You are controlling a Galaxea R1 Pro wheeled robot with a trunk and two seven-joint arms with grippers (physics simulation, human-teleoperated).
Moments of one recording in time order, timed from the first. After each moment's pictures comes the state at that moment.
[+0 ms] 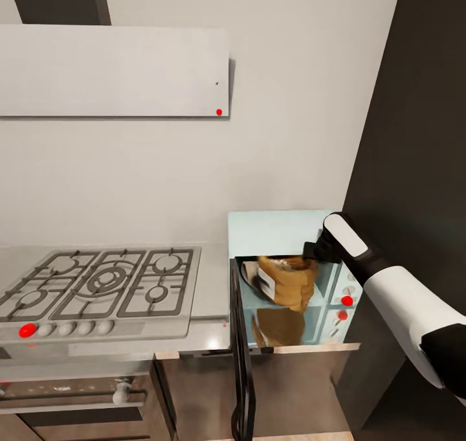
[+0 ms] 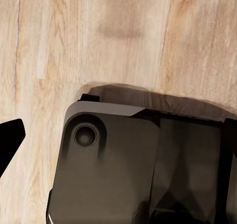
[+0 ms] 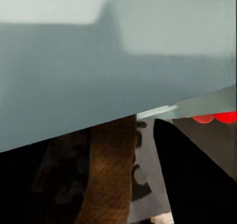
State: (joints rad) left arm -0.08 -0.07 0.17 -0.14 0.01 -0.23 0.01; right arm -1.16 -0.19 0.46 -0.79 -1.29 1.05 -0.92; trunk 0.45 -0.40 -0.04
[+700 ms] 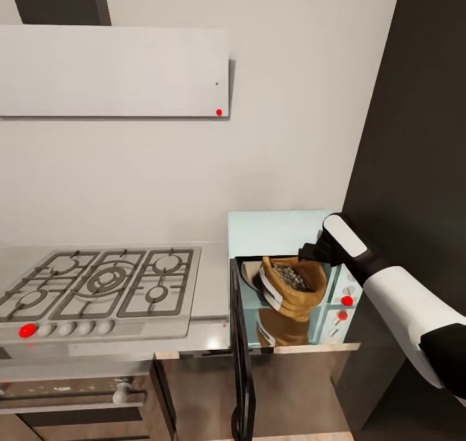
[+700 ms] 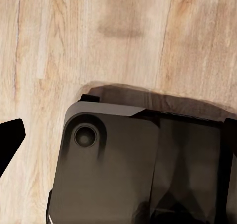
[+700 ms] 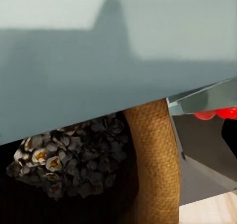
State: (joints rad) left arm -0.08 -0.07 0.16 -0.14 0.01 -0.23 0.01; right arm -1.16 -0.19 0.46 -0.78 -1.30 1.05 -0.92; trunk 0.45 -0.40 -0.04
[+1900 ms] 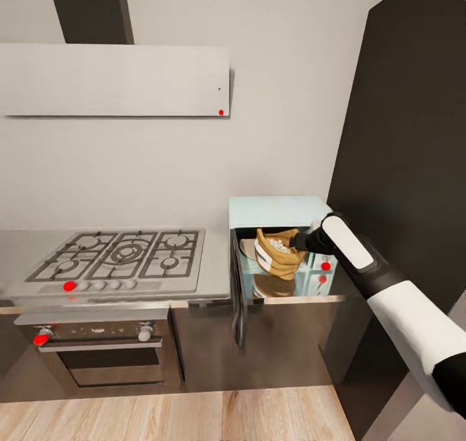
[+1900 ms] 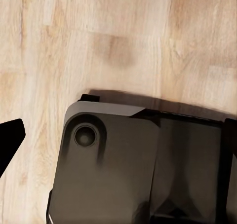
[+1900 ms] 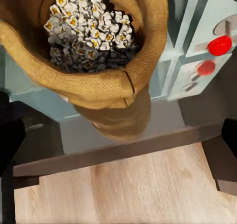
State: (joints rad) left arm -0.08 -0.07 0.16 -0.14 0.01 -0.23 0.01; right arm -1.07 -0.21 0.47 -1.08 -1.29 0.95 -0.92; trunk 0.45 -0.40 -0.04
